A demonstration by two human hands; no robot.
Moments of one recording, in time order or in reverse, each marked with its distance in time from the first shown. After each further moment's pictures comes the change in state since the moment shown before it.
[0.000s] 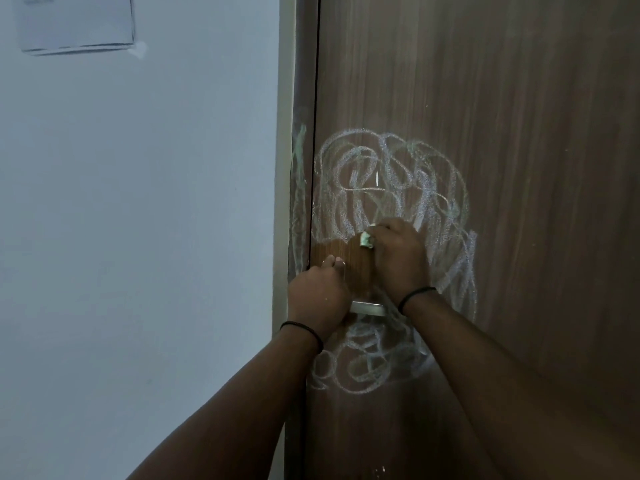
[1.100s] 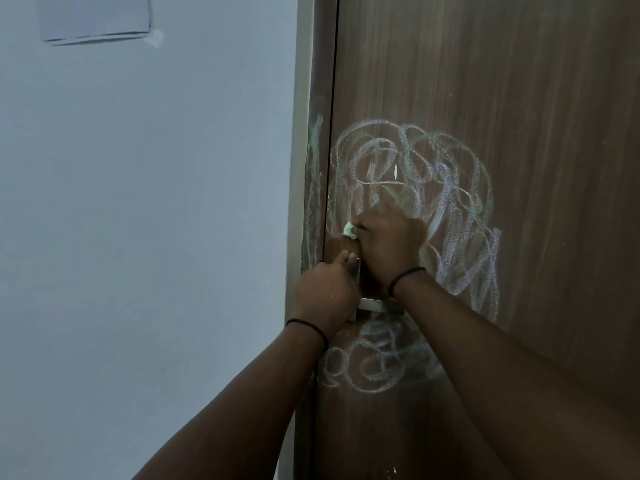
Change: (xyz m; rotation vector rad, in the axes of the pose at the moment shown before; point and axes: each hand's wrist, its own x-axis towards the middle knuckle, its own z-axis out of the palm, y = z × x) left_hand -0.001 -0.010 -0.001 -0.050 -0.045 -0.028; right_hand 0.026 -0.029 0.021 0.070 -0.067 0.001
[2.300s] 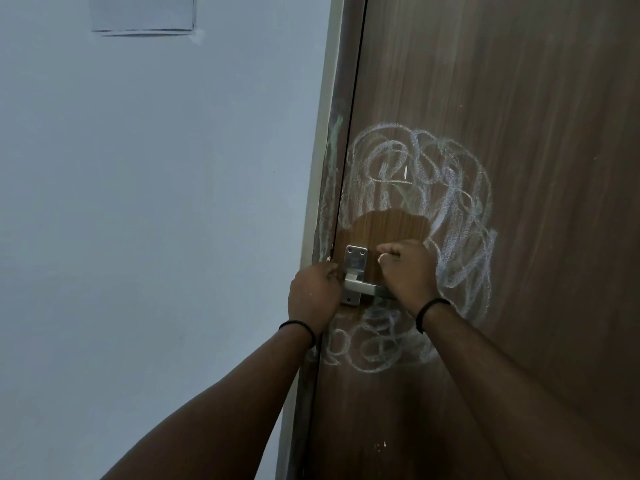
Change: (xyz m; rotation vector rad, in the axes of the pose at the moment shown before) left_hand -0.045 -0.016 -0.006 -0.583 0.153 -0.310; right_hand -0.058 -0.007 -0.030 0.302 -0.168 0.440
